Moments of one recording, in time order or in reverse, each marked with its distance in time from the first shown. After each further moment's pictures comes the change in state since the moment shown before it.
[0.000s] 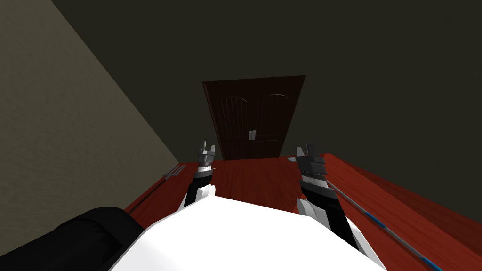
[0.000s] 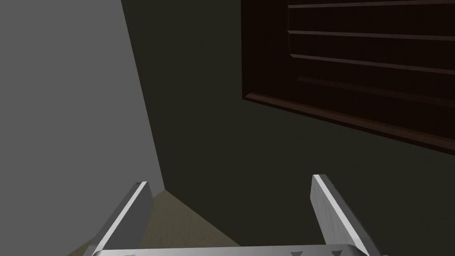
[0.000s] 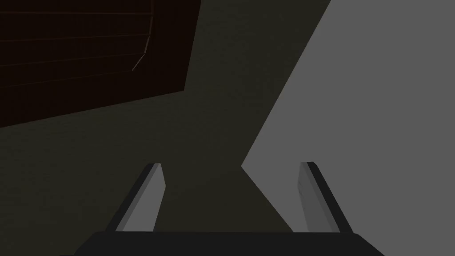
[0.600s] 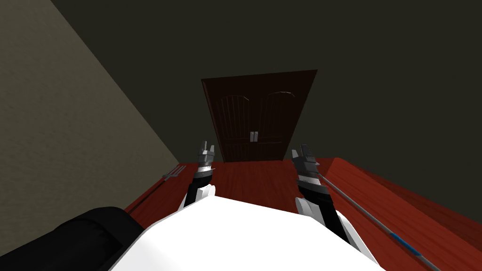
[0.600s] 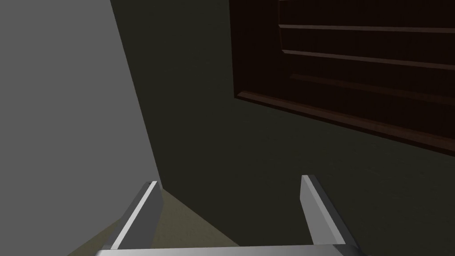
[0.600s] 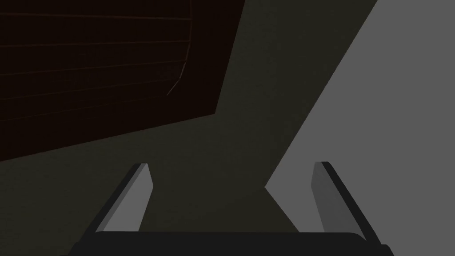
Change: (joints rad) arm -0.041 -0.032 -0.015 0.098 0.021 0.015 -0.036
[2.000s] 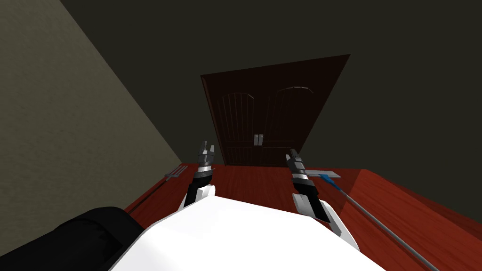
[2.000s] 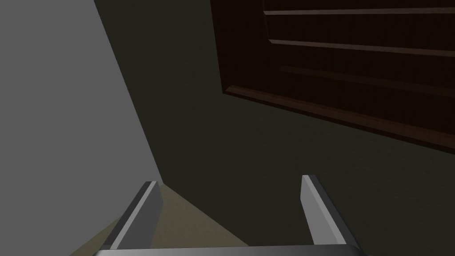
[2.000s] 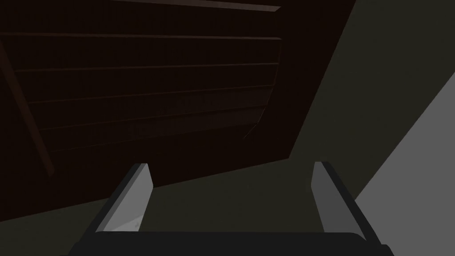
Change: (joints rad) arm -0.136 -0.060 -0.048 0.279 0.055 0.047 -0.103
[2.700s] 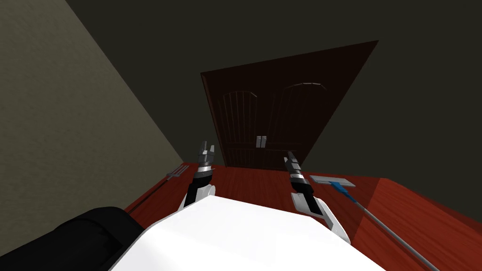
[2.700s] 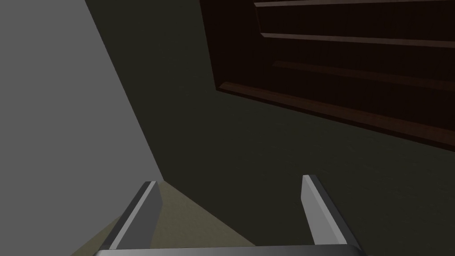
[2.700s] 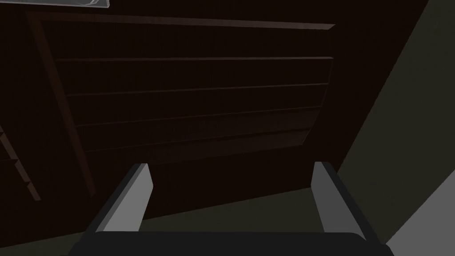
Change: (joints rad) arm -0.062 -0.014 -0.021 0.149 0.032 0.014 -0.051
